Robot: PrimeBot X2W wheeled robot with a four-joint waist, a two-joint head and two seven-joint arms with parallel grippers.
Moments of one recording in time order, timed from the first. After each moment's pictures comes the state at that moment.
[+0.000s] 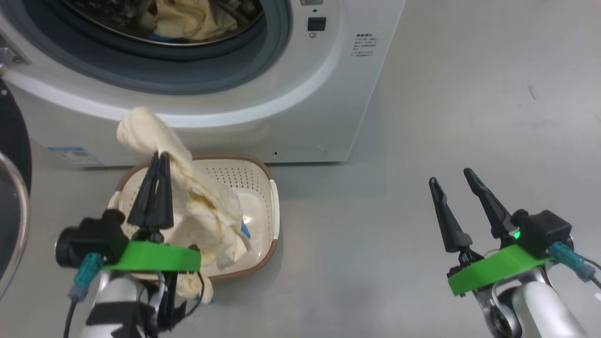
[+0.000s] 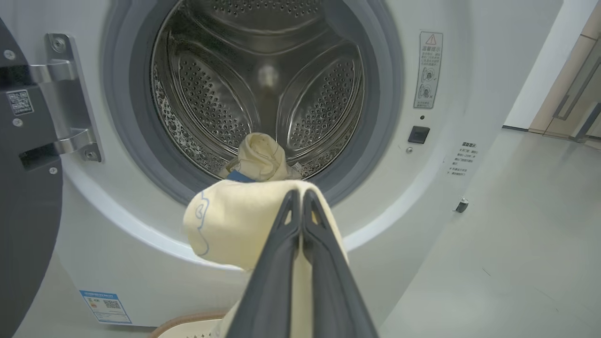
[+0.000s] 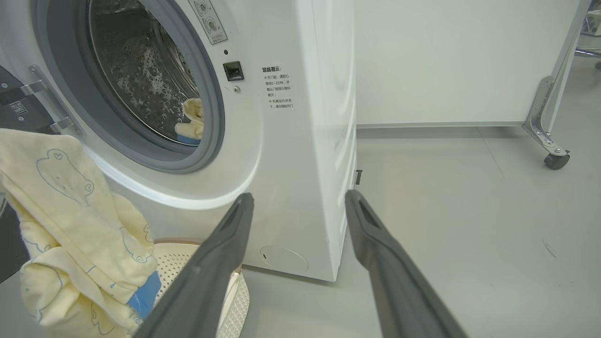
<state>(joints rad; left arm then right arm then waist) -0.25 0.06 -0.14 0.14 -0.20 -0.02 -0.25 -0.08 -0.12 0.17 0.10 0.26 0.13 -0.26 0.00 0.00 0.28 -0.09</state>
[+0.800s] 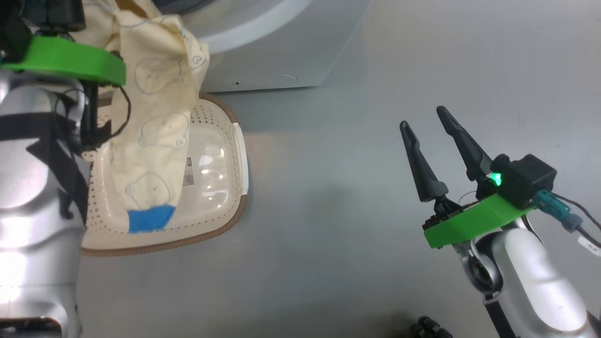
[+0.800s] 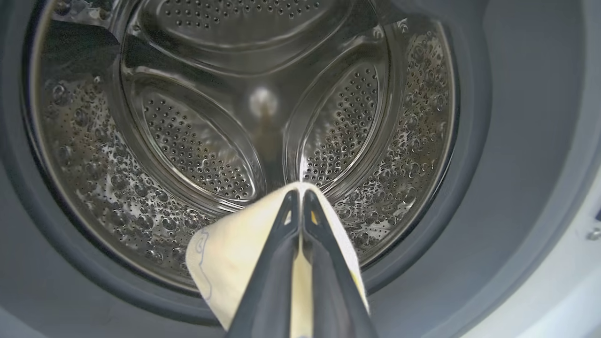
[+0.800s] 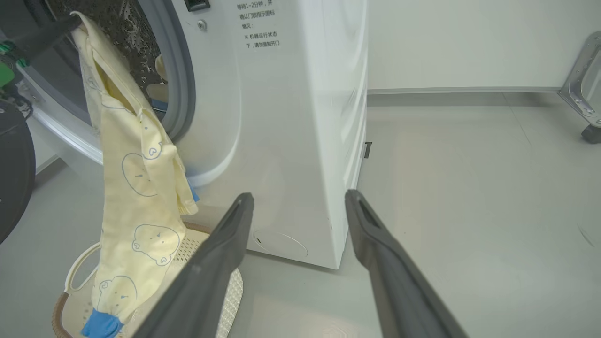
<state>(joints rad) -0.93 0.17 -0.10 0.47 -0.14 -0.02 -0.24 -0.30 -0.12 0.26 0.10 0.27 0.13 -0.26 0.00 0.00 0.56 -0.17</state>
